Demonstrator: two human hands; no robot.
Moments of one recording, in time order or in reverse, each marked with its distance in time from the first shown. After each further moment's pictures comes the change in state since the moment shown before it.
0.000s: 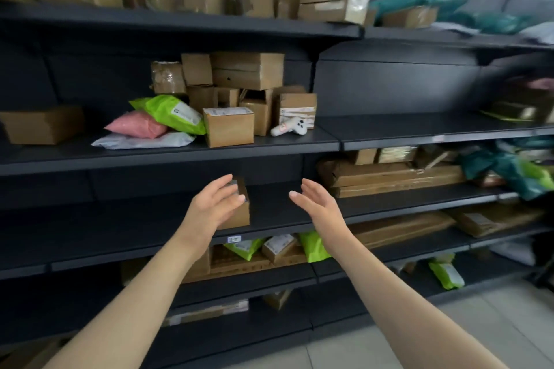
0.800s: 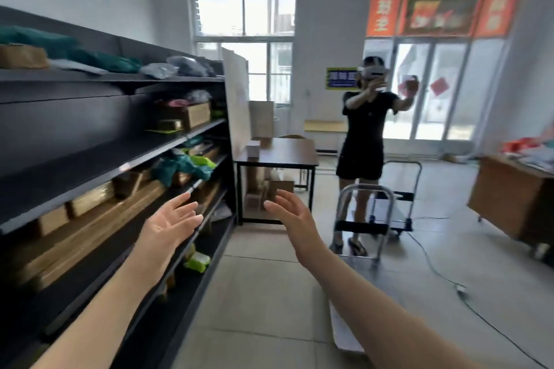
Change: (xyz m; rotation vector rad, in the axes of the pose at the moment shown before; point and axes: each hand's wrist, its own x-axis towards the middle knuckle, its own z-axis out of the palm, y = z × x) left_hand 0.002 0.032 0.316 -0.257 -1.039 0.024; right_hand -0.253 -0.080 -0.202 -0.073 1.144 -0.100
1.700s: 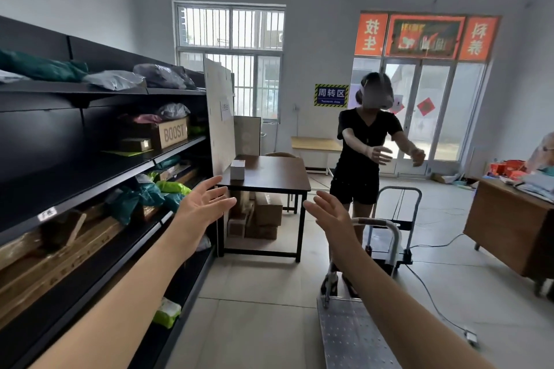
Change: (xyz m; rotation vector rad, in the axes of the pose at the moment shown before) left_hand 0.282 -0.028 0.080 -0.047 -0.193 0.040; right_hand 0.237 0.010 -0.093 -0.041 0.200 -0.116
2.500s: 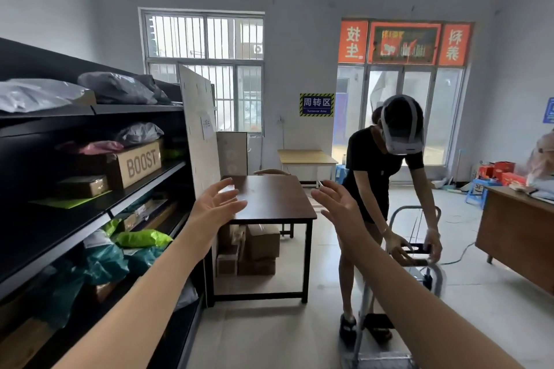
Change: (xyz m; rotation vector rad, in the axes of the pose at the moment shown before) left_hand 0.345 -0.082 -0.076 -0.023 -0.087 0.058; right_hand 0.324 0.069 0.084 -0.028 0.085 -0.089
